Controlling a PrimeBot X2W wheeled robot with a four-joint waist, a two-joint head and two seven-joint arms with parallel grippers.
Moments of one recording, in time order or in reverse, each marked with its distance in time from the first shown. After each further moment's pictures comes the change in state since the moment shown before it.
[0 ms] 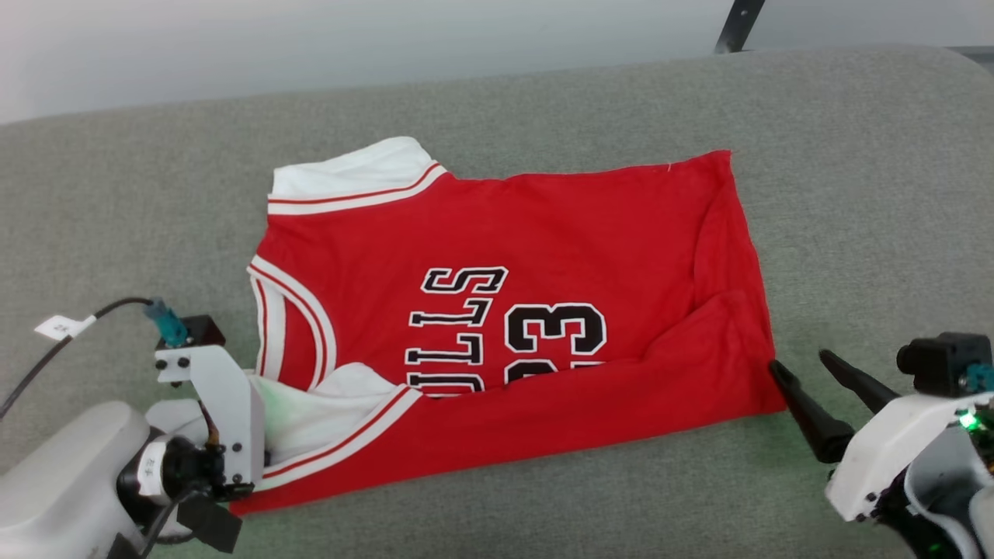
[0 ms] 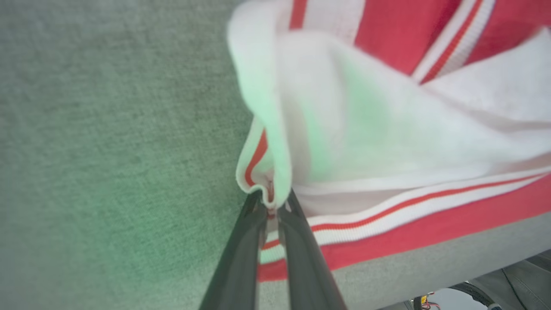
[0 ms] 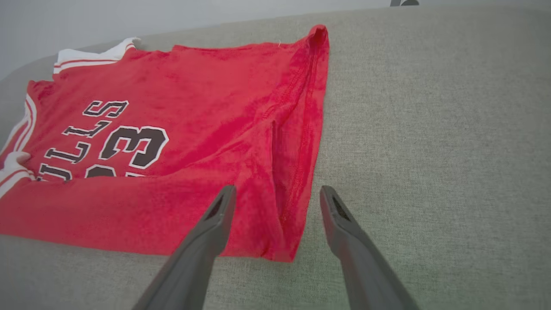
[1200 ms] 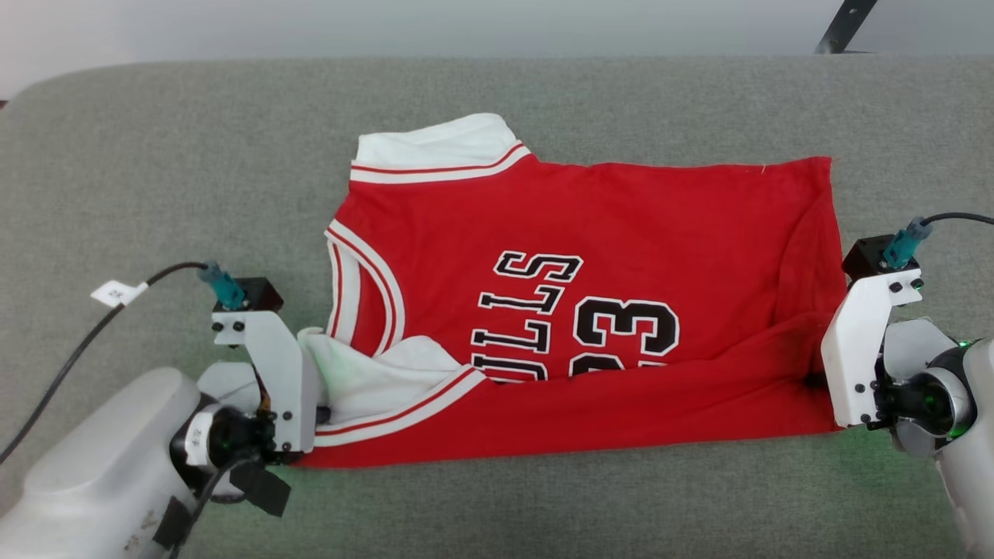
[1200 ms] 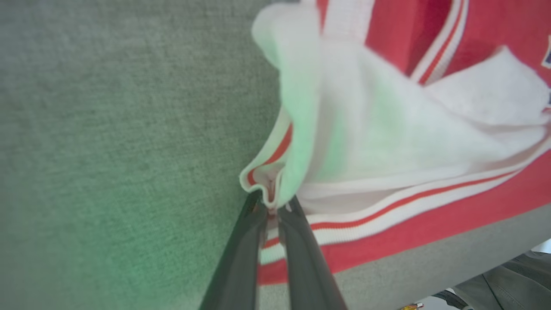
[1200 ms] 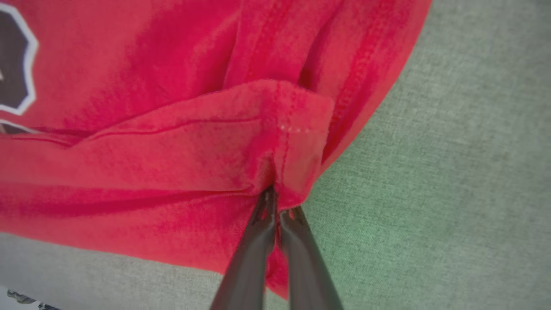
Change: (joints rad) left arm -0.082 -0.114 -0.013 0.072 0.024 -0.102 -0.052; right arm -0.384 0.016 0.024 0.348 -0.072 0.000 0.783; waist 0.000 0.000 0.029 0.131
